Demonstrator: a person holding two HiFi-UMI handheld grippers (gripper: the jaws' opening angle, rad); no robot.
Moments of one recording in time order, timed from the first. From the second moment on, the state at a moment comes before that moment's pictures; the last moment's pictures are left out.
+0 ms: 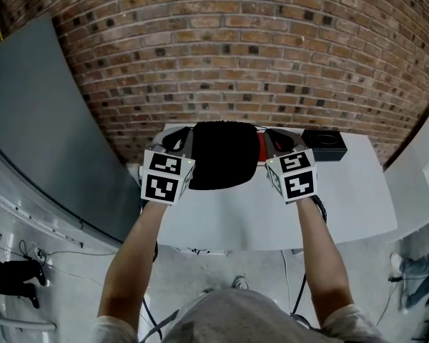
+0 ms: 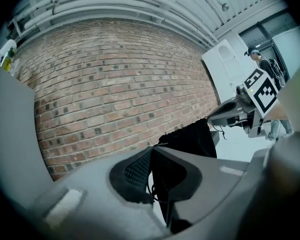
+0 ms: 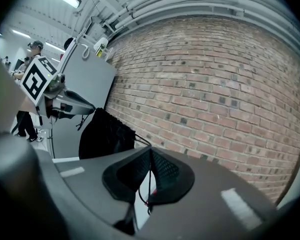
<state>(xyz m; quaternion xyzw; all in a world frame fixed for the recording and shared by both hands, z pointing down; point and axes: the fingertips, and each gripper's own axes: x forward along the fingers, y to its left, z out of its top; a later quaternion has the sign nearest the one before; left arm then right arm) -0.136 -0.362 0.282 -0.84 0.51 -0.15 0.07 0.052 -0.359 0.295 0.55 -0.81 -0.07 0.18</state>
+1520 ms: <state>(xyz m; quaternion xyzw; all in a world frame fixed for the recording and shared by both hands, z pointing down) -0.193 -0.359 0.288 -0.83 0.55 -0.11 0.02 0.084 -0.349 0.287 0.60 -0.79 -0.04 0.13</state>
